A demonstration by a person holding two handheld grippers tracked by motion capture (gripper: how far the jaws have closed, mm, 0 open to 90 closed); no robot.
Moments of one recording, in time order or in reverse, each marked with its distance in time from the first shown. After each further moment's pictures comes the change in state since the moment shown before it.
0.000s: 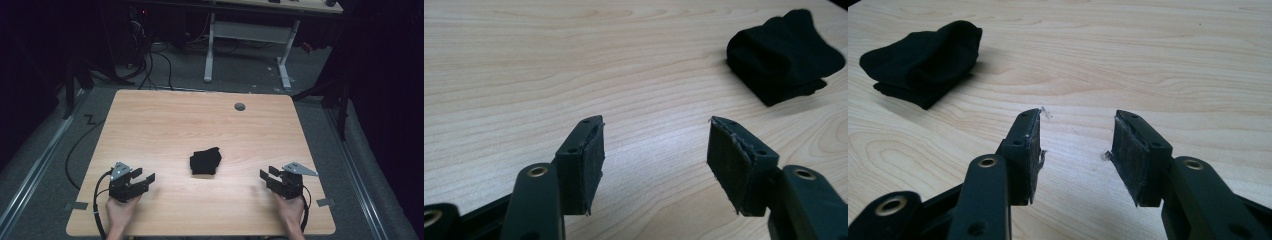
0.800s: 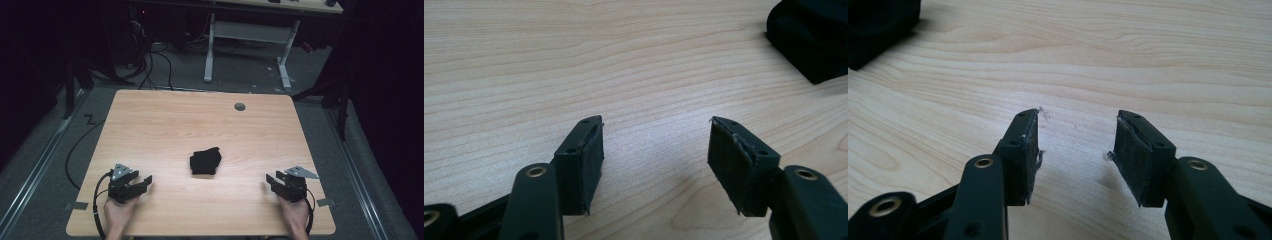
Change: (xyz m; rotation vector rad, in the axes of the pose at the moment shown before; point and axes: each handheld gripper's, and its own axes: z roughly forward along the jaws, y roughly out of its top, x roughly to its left) left arm 0.008 -0.008 0.006 0.059 0.061 -0.006; right arm -0.016 -0.018 0.002 0.083 -0.104 -0.023
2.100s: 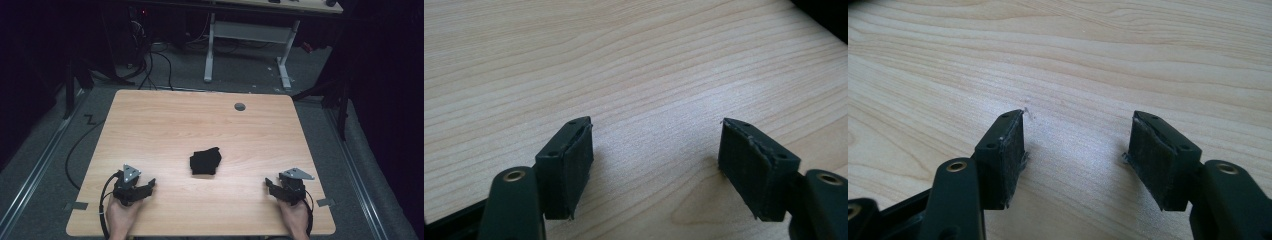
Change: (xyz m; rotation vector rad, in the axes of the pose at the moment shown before) left arm -0.017 0.000 0.006 0.062 0.101 0.124; right arm 0.002 -0.006 0.005 0.058 -0.057 -0.050
